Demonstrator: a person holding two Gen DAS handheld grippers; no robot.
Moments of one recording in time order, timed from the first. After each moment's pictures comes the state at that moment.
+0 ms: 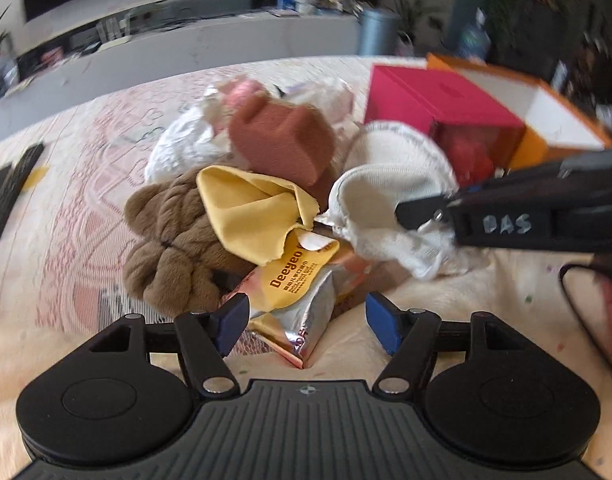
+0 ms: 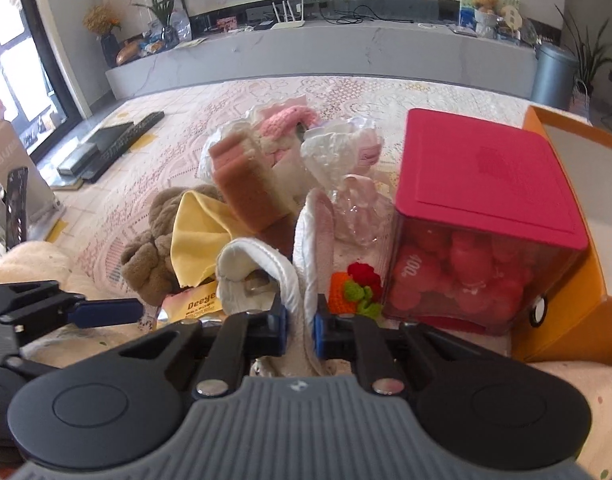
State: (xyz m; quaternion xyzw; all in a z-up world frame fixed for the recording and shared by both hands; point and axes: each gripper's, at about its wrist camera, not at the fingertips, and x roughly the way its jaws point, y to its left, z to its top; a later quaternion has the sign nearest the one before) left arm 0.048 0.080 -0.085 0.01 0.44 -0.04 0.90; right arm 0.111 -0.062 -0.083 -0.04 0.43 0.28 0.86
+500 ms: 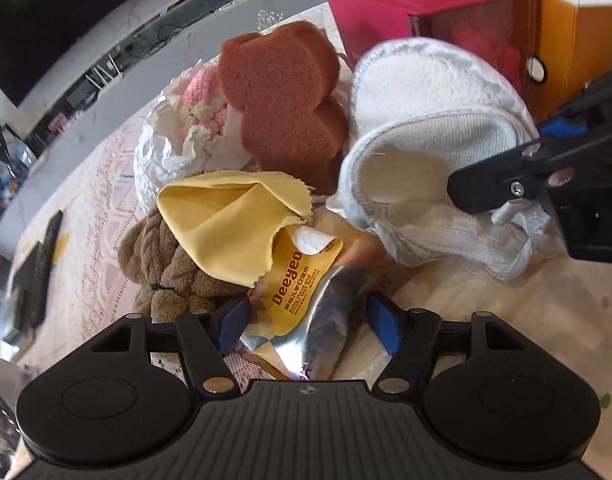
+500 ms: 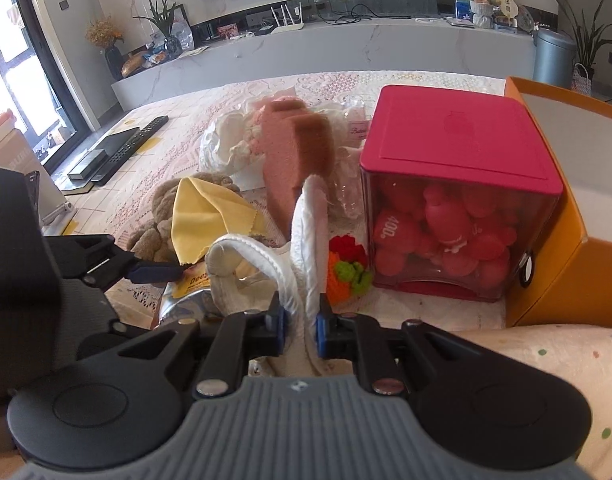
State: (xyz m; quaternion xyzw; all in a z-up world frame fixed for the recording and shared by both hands) left arm 0.081 0.034 -0.124 0.20 0.47 0.02 0.86; right arm 0.101 -0.081 -0.096 -0.02 0.43 0.30 0.85
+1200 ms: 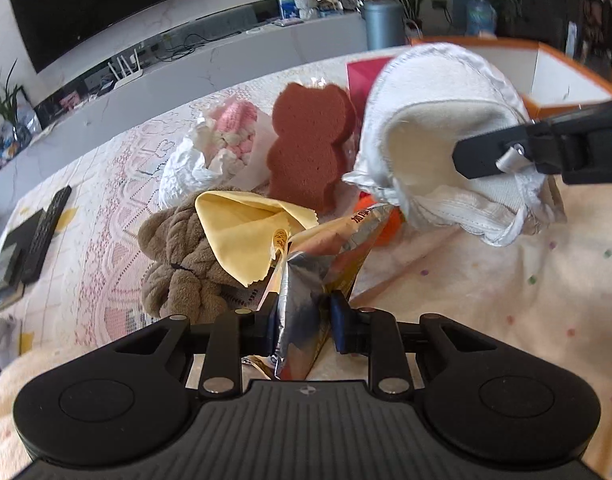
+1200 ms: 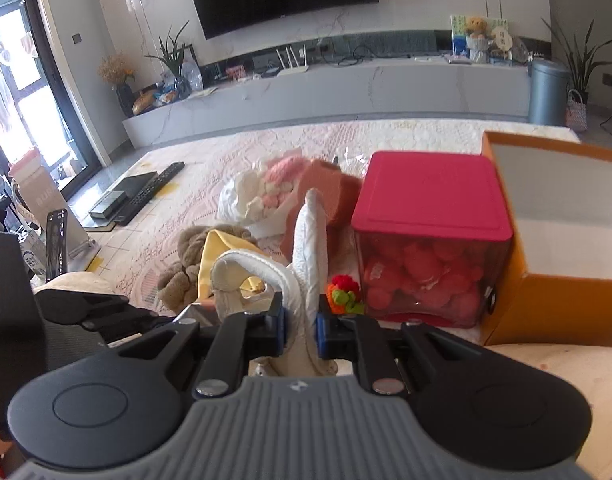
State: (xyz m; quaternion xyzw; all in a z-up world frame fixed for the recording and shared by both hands) left arm 0.038 0.043 -0.071 0.07 0.42 0.01 0.90; right arm 0.071 -0.114 -0.044 0.01 0.36 0.30 0.88
